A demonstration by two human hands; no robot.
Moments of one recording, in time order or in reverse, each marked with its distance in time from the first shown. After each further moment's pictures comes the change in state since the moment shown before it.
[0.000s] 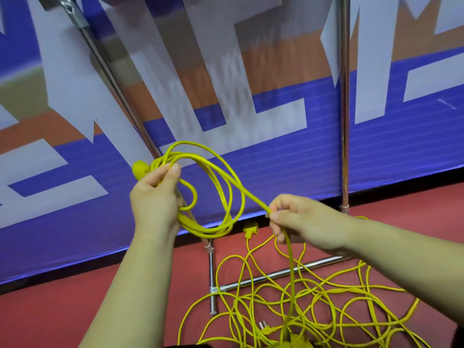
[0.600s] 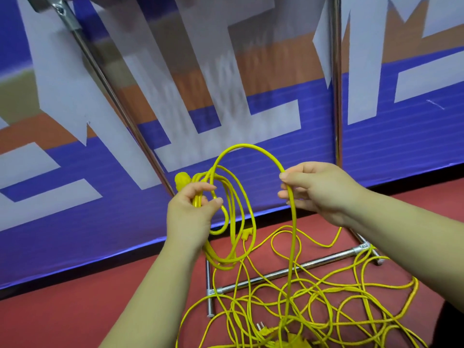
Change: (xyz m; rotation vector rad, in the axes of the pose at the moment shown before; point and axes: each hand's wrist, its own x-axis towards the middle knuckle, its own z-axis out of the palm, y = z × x) left_hand -0.035 -0.031 0.016 0.219 -0.293 0.043; right_hand 0.003 -0.039 -0.026 0.249 0.442 0.014
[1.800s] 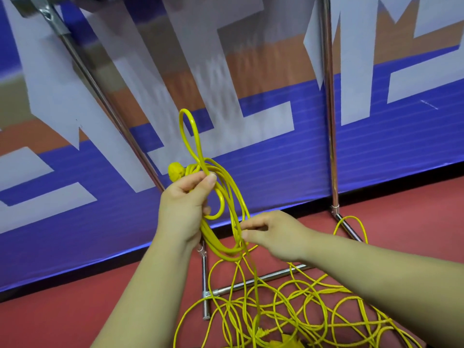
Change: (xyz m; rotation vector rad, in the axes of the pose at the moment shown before) left_hand 0.005 0.031 0.022 -0.288 -0.012 -0.059; right_hand 0.002 0.066 0.028 -0.602 -0.297 -0.113
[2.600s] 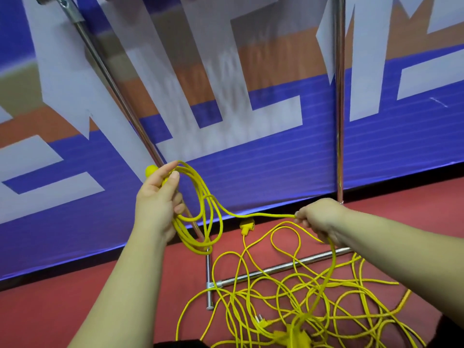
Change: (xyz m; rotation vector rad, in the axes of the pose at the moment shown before) left_hand 0.022 -0.007 -0.068 -0.101 0.020 -0.028; right_hand 0.010 0.041 -0.037 0.264 0.306 0.617
